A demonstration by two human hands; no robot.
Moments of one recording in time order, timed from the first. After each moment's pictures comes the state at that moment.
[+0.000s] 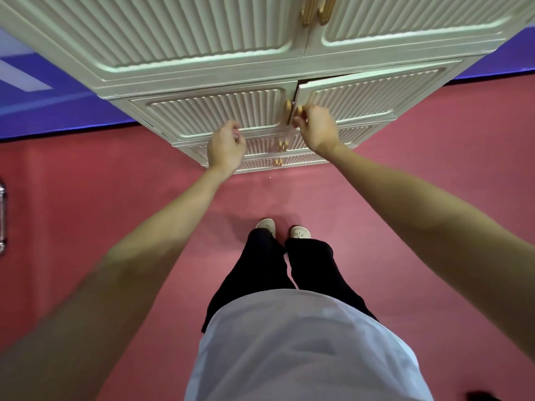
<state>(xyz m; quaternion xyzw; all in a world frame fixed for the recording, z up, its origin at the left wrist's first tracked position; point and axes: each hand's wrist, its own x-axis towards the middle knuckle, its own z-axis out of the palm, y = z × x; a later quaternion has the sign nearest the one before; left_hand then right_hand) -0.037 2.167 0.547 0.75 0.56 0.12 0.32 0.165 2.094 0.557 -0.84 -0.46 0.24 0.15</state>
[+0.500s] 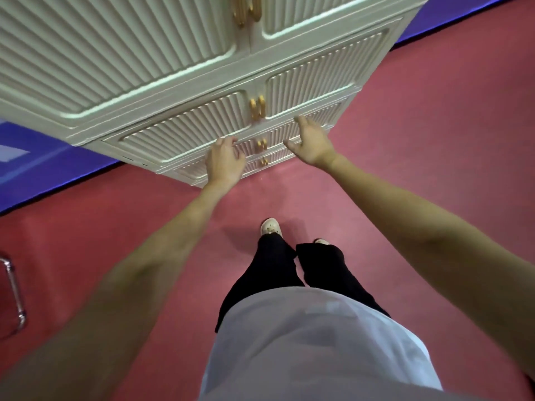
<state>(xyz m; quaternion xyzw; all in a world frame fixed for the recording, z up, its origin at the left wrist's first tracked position) -0.025 2.145 0.556 0.85 0.46 0.03 0.28 0.154 2.021 0.562 -0.86 -0.40 0.29 0.16</state>
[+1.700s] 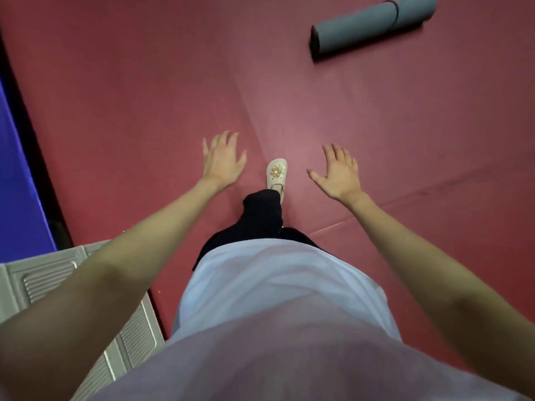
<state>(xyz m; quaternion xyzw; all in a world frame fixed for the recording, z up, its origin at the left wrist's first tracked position) 0.089 1.391 0.561 0.90 -0.37 -0.22 0.04 -0.123 1.222 0.539 -0.87 0.38 0.15 0.26</state>
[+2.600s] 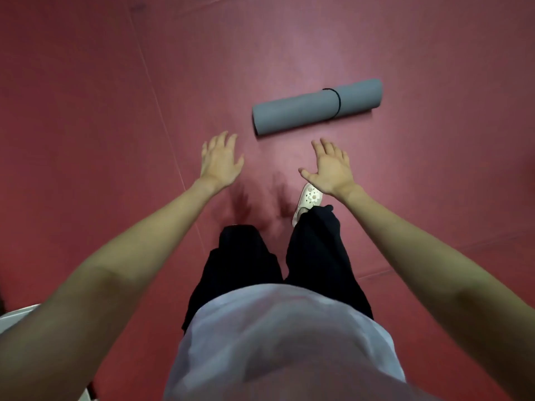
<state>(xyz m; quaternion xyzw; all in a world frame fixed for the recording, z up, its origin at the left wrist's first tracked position) 0.218 0.819 0.505 0.90 -0.35 -0.26 0.02 0.036 0.636 0.509 -0.88 0.33 0.22 0.25</state>
